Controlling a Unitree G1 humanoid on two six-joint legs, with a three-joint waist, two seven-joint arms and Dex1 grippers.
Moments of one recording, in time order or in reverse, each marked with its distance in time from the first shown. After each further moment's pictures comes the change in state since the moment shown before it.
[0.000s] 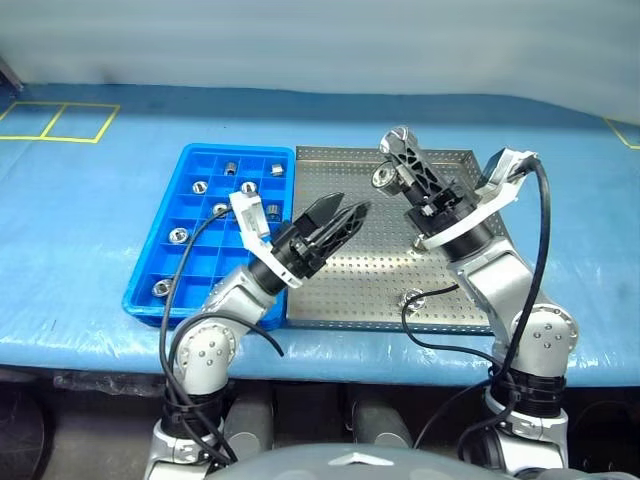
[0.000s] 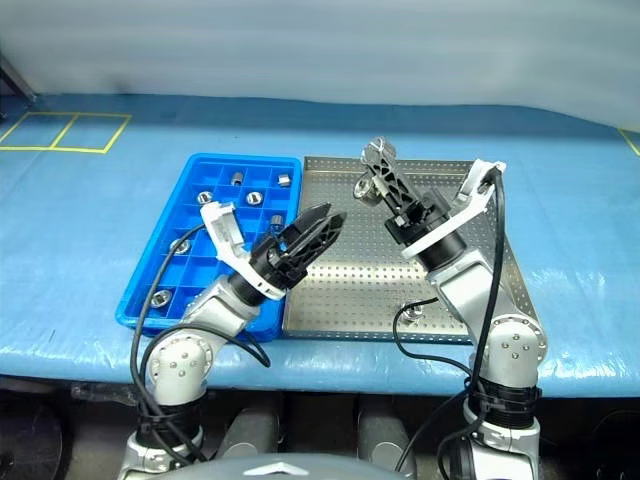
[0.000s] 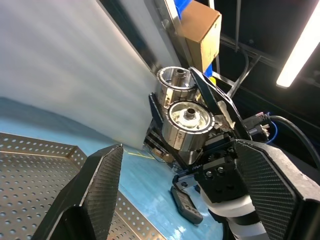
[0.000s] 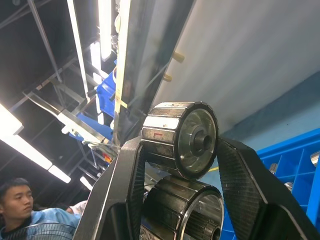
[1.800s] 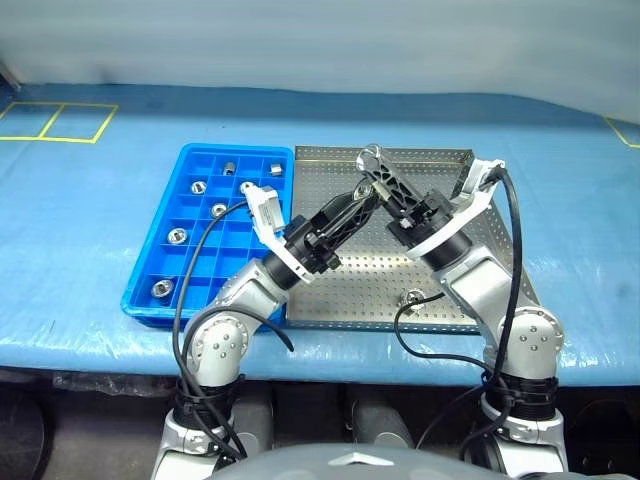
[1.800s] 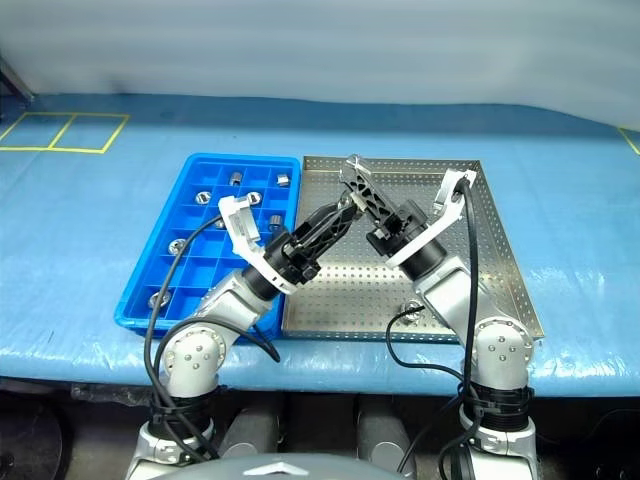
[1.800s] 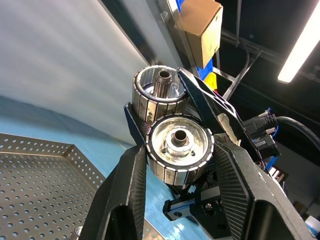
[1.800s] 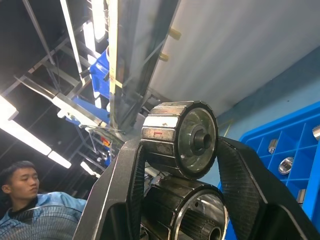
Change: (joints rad) left arm -0.036 -0.035 -0.011 0.039 0.046 -0.013 0.025; right arm 0.021 -0.006 0.075 0.000 -0.022 0.002 0.001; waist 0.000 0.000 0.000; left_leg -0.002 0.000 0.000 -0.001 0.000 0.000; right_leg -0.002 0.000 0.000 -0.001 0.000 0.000
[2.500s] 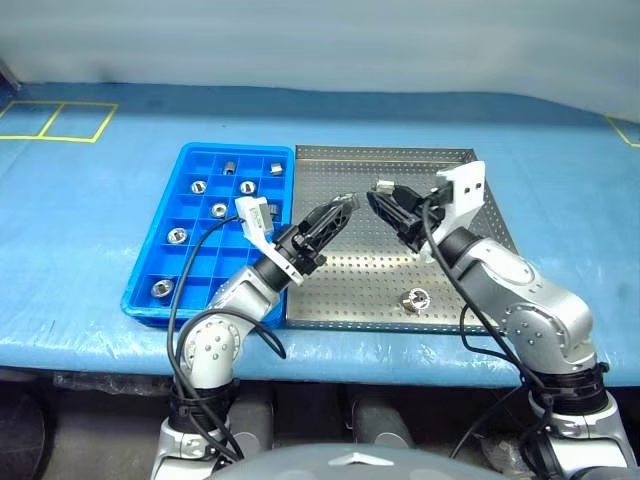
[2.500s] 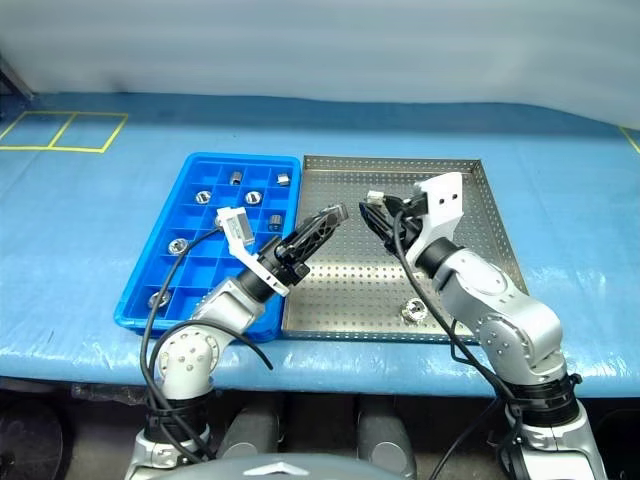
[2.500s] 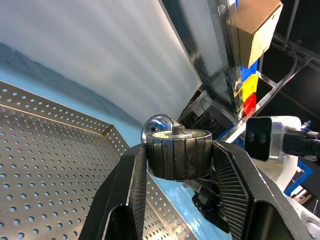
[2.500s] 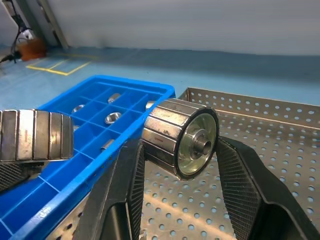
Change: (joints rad) left arm 0.050 -0.001 0.058 0.025 -0.041 0.054 0.112; right arm -0.021 -0.284 0.168 -0.023 -0.811 -0.003 0.114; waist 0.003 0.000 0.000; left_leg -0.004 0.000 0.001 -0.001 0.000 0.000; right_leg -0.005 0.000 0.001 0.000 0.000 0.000
